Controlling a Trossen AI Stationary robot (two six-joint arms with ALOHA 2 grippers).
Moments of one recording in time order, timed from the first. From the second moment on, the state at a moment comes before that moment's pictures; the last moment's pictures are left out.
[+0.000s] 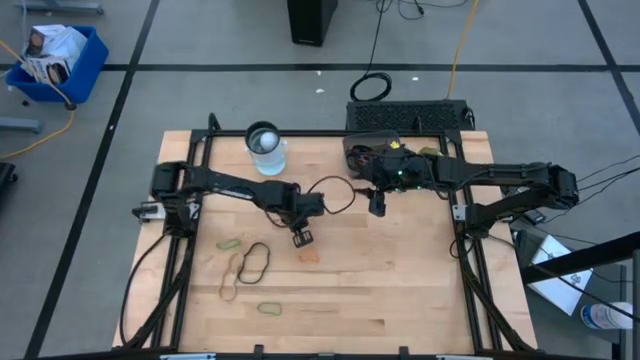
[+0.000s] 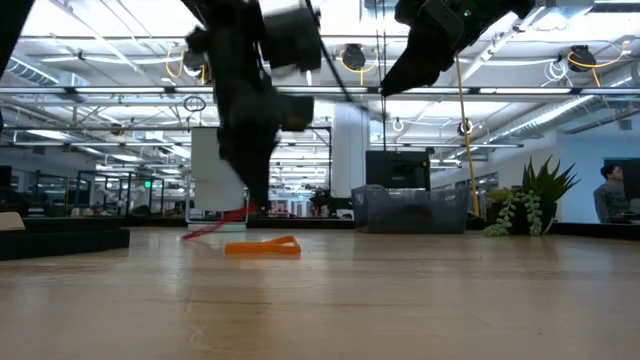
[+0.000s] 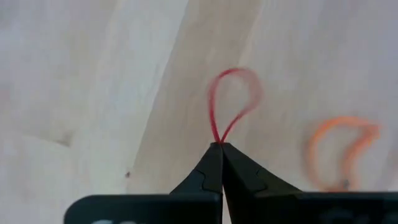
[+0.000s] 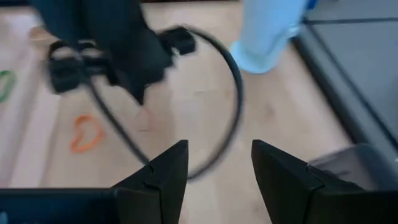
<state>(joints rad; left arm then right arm) 0.03 1.84 1.25 -0.70 0.00 -0.33 -0.17 1.23 0.96 -0.35 0.04 -0.05</state>
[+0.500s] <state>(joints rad) 0.05 1.46 1.25 -0.62 -0.05 -0.27 -0.18 1.07 0.96 -0.35 0.08 -0.07</state>
